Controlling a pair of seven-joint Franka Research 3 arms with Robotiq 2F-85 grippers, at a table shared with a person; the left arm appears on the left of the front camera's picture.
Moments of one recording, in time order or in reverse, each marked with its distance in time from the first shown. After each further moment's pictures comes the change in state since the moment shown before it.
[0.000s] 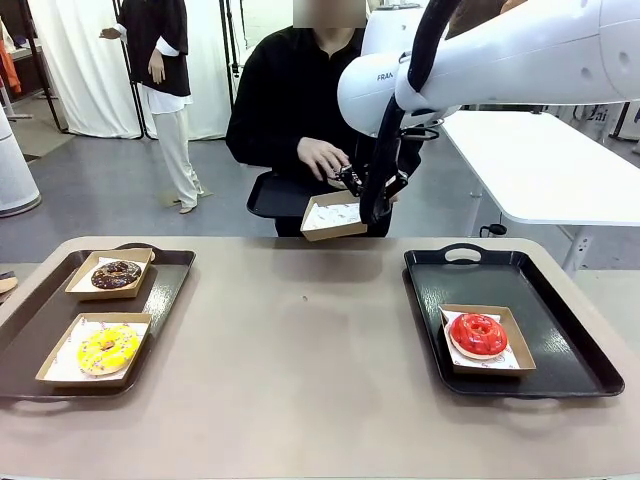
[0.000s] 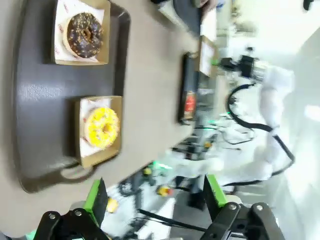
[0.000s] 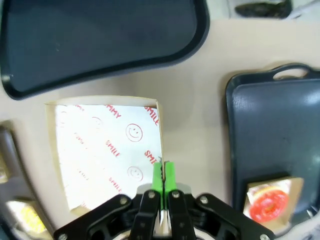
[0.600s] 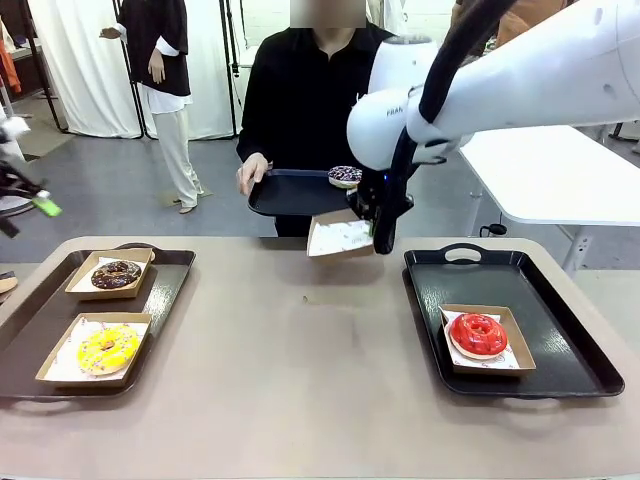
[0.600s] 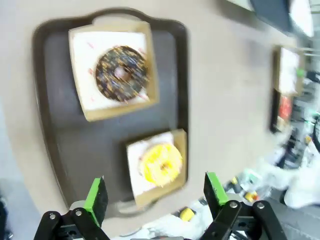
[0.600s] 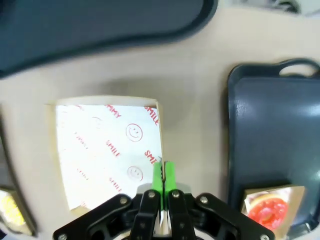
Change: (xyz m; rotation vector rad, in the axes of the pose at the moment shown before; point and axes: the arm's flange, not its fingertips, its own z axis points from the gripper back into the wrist) left arm 0.075 -0.089 -0.112 0.557 0.078 -0.203; right arm -0.034 -0.018 -0.020 0.013 -0.039 0.075
